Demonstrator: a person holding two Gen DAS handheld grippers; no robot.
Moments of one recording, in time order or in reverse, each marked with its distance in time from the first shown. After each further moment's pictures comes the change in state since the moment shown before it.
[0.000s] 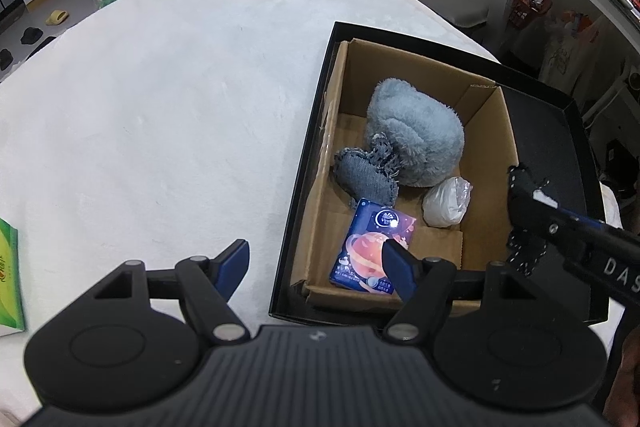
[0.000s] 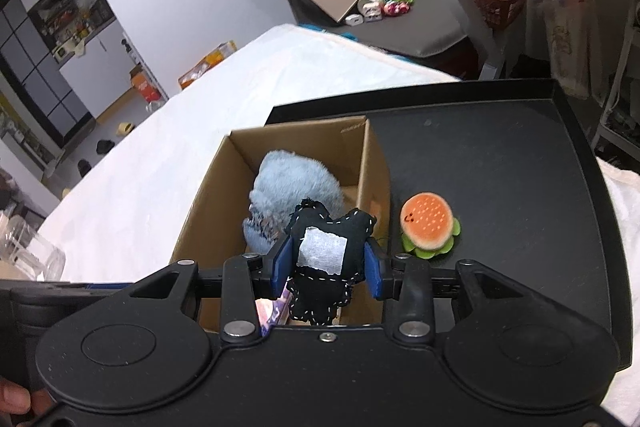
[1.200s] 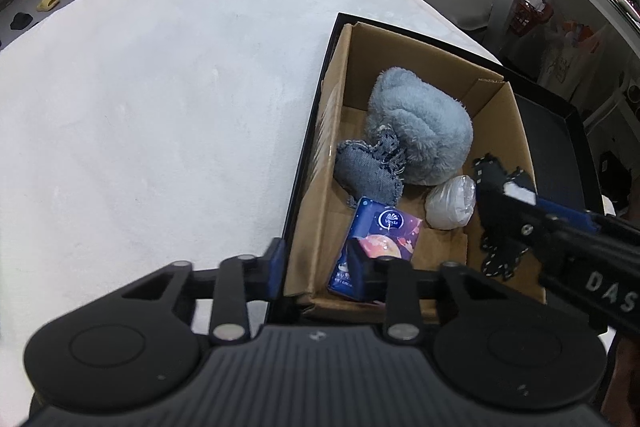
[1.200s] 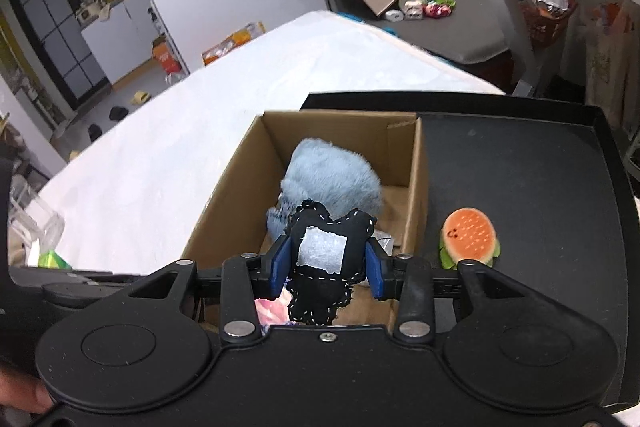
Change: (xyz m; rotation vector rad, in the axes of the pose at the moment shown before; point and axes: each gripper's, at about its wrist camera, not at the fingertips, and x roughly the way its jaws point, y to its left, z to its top) left arm 0.022 0.014 -0.007 -0.034 -0.003 -0.058; right arm 0.023 0.029 0.004 -0.126 0.031 0.022
